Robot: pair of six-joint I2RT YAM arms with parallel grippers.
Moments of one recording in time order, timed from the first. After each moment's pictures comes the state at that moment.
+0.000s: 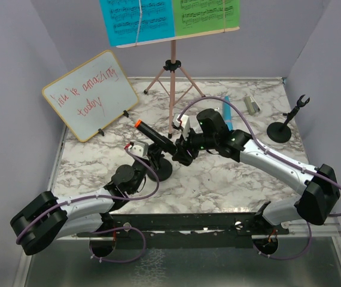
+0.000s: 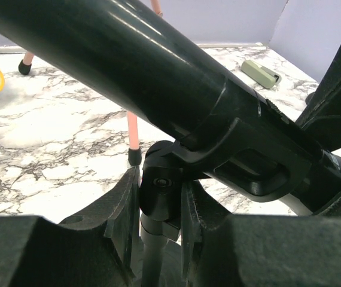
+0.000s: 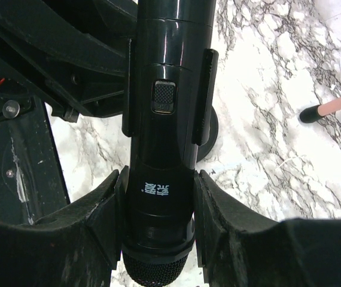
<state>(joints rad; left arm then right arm) -0.86 1.06 0.19 0.96 -0.43 -0.16 0.78 1.40 1.13 -0.39 -0.43 -0.18</state>
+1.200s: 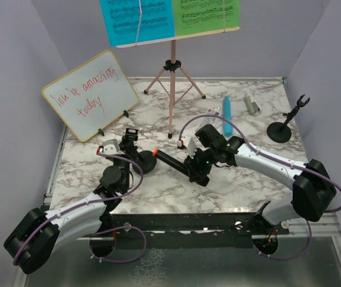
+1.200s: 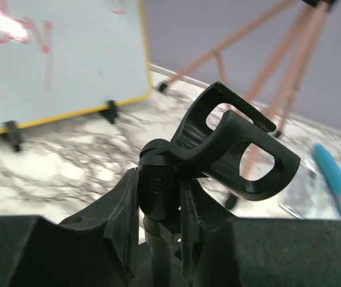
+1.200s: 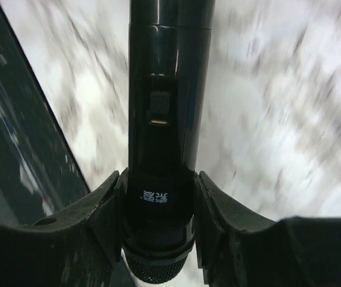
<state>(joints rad) -0.73 0.89 0.12 0.92 -0.70 -0.26 0.77 1.44 1.00 -0.53 -0.44 -0.23</state>
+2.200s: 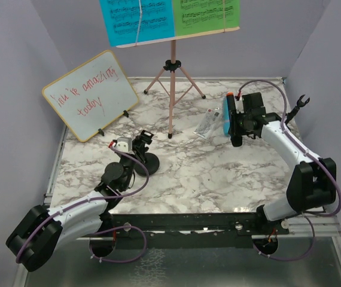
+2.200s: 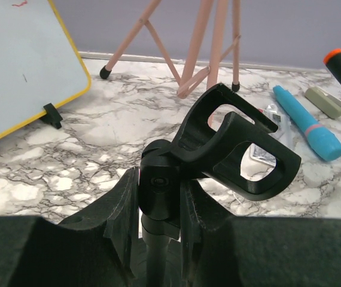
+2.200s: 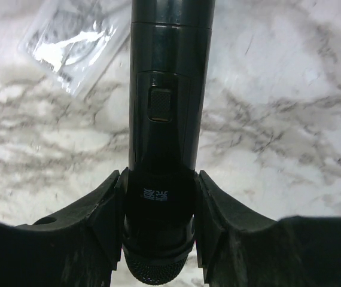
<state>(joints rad) -0.69 0.93 0.14 0.89 -0.44 -0.16 0.24 1.46 1.10 -0.57 0.02 0.06</state>
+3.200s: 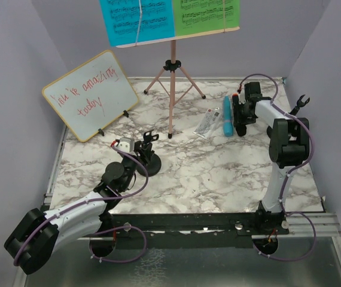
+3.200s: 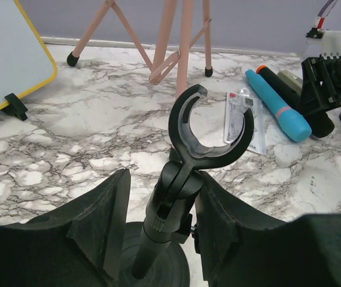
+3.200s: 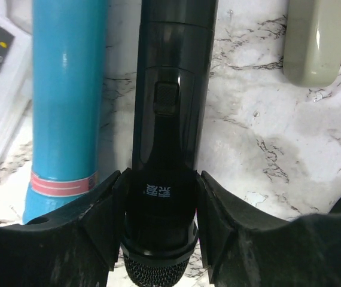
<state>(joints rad) -0.69 0.89 0.16 0.81 -0.36 -0.21 0.04 2.04 1.50 -0.51 -0.01 -0.07</state>
